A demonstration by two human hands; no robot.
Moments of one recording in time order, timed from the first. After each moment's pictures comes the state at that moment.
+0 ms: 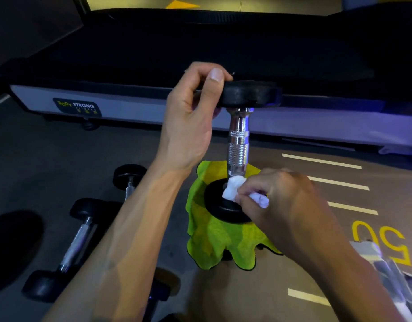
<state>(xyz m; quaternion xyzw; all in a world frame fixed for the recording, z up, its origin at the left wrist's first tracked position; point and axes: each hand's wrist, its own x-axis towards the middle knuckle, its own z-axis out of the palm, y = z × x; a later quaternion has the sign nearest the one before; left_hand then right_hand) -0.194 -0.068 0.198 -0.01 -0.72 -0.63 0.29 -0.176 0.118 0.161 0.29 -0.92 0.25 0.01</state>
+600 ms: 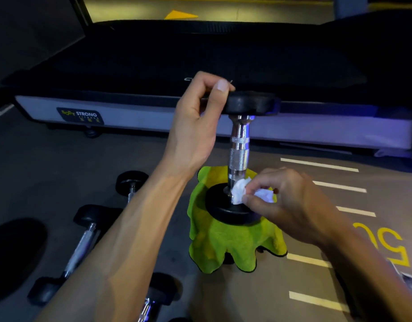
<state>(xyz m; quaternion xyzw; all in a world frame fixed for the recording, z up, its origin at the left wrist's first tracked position) -0.202 -0.072 0.195 0.00 -0.75 -0.59 0.29 -0.205 0.133 0.158 0.33 -0.88 0.32 -0.08</state>
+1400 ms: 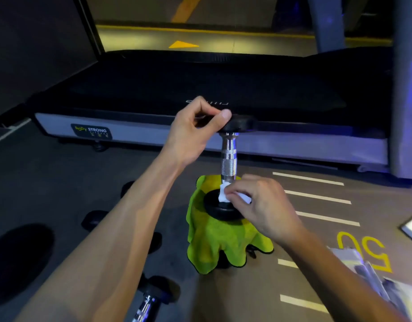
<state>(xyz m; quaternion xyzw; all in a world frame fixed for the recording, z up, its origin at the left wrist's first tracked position) -0.198 -0.082 0.212 -0.01 -0.77 -0.59 0.26 -0.186 0.123 0.151 0.38 -0.87 0.31 0.05</state>
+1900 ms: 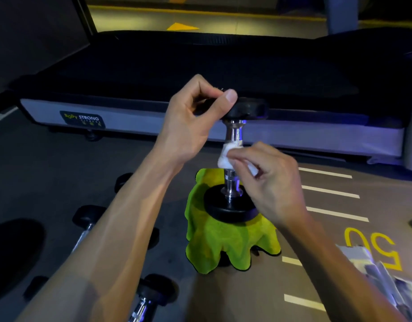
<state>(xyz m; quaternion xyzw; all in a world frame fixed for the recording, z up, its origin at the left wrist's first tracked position) -0.198 -0.081 0.208 -0.04 -0.74 -0.62 0.26 -0.213 0.103 0.144 0.36 -0.81 0.42 0.20</state>
